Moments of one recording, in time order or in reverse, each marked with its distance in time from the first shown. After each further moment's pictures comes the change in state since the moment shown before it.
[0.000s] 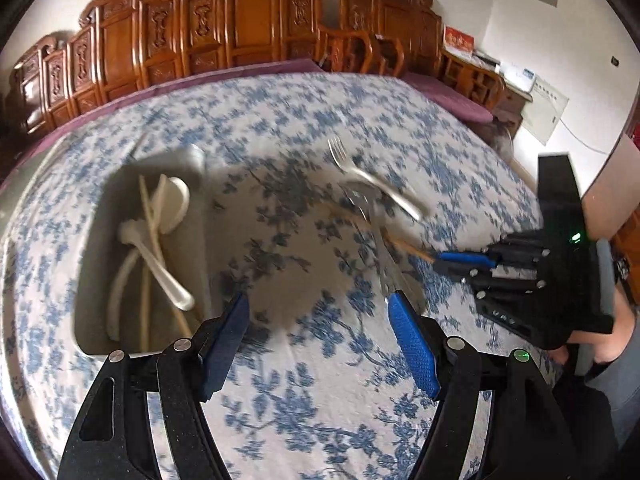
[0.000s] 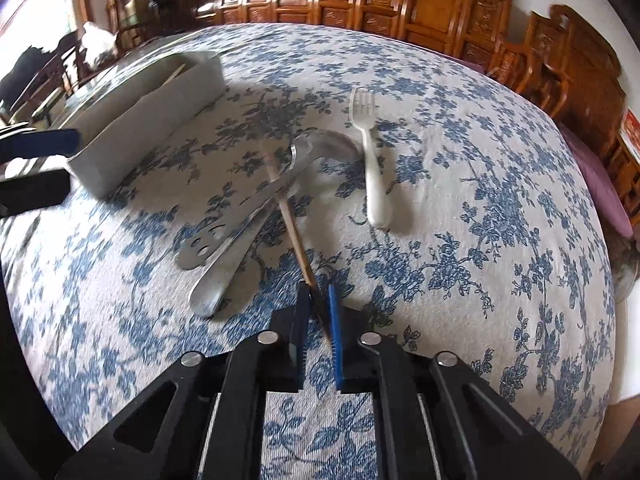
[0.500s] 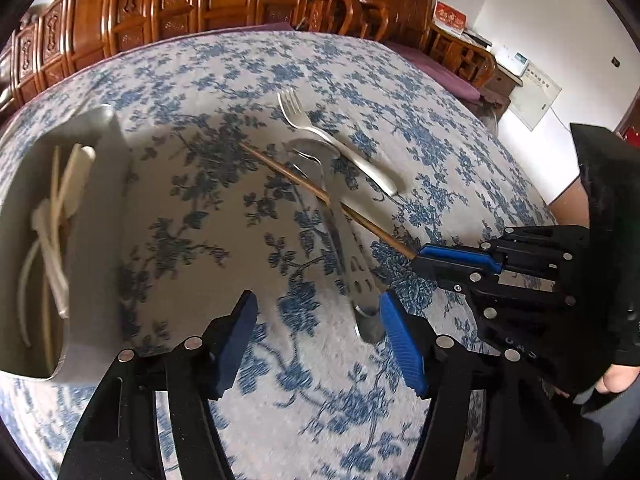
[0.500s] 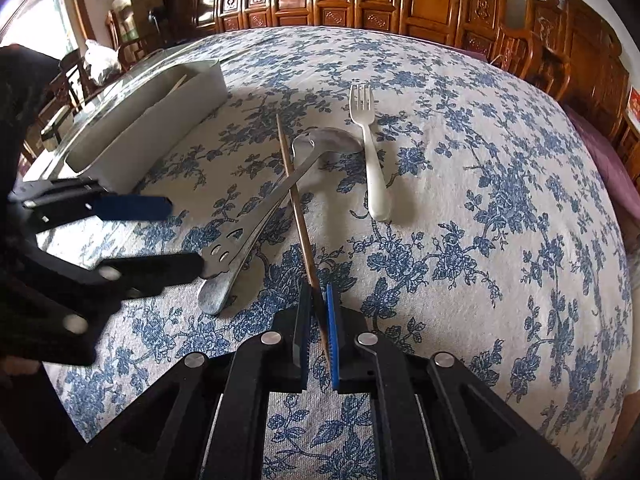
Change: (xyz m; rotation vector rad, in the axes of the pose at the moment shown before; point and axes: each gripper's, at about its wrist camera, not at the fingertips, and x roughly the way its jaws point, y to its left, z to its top) left arm 0.069 -0.031 0.008 -0.020 0.106 -0.106; right arm -0.002 -0.011 -0.003 0.073 -0.008 0.072
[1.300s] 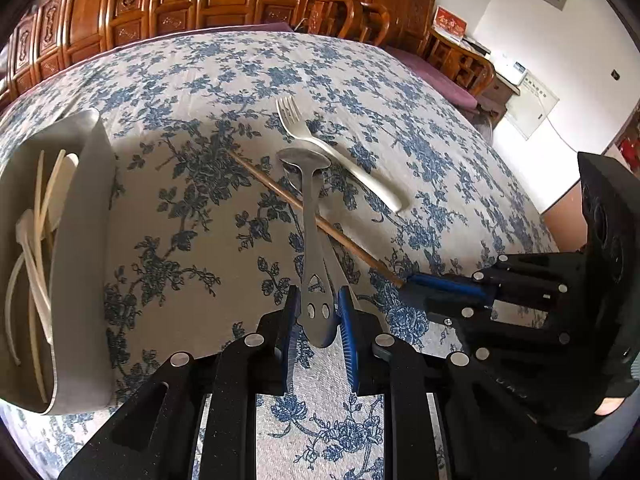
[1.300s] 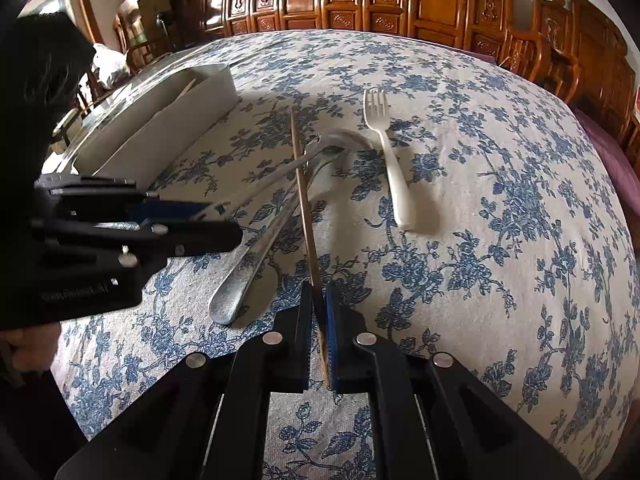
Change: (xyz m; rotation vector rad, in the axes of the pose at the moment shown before) left arm 0.004 0.007 0.015 -0.032 -0.005 -0.036; right arm 0.003 0.006 0.003 -0.017 -0.014 0.030
